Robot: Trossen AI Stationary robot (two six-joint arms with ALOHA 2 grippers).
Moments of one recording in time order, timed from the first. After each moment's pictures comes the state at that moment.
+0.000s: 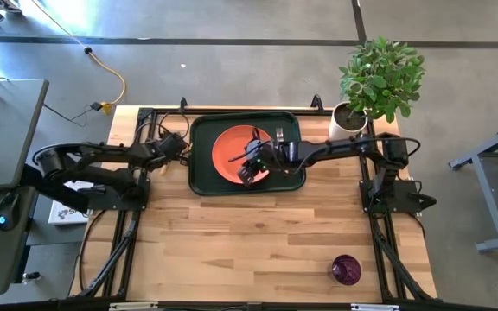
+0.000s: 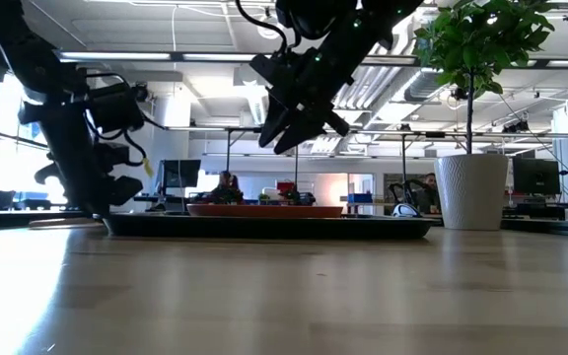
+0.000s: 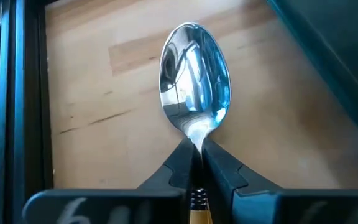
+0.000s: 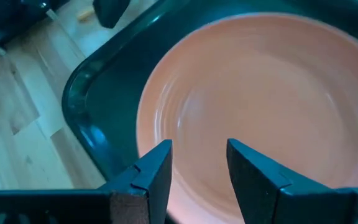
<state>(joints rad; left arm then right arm) 0.60 1.22 0.28 -0.14 -0.54 -0.48 -0.09 1.85 1.36 -0.33 0.24 0.54</state>
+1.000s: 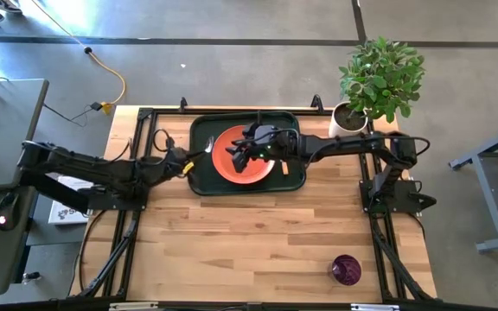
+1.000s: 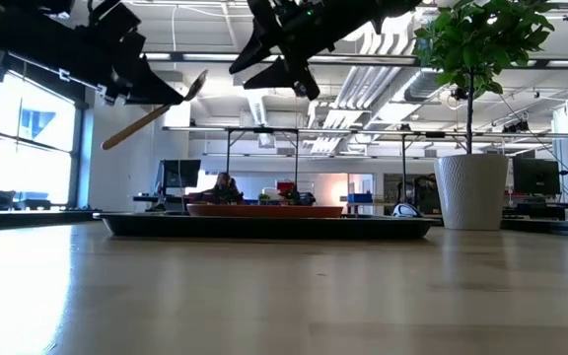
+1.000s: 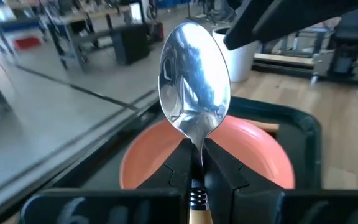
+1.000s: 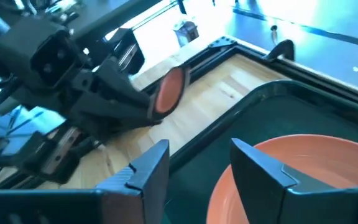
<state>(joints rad) -0.06 0.80 0.29 0.28 -0.68 -0.07 -0.11 1.78 1.36 0.03 0.19 0.48</state>
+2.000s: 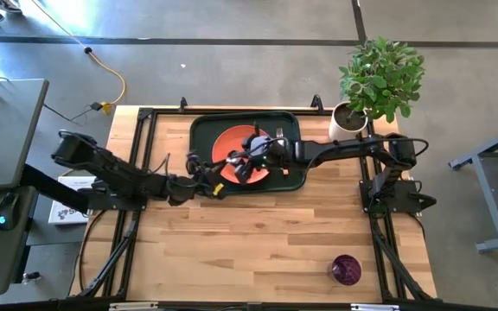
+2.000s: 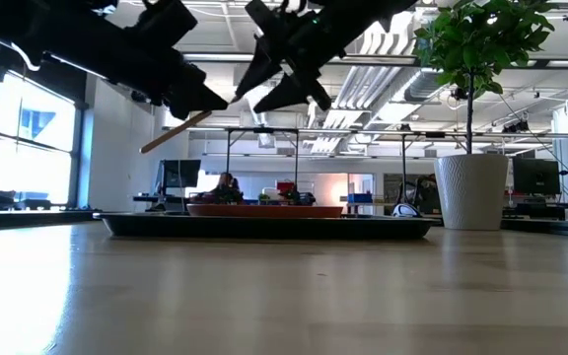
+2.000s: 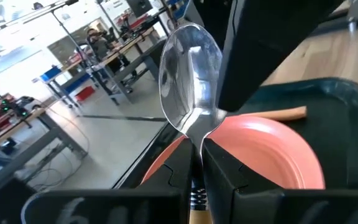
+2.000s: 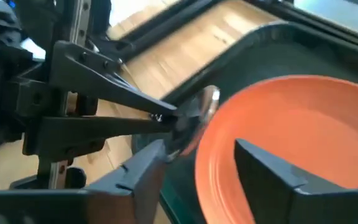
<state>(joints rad) -0.24 1.40 0.47 0.69 -0.98 0.29 -0.07 1.79 1.36 -0.16 0.19 0.50</state>
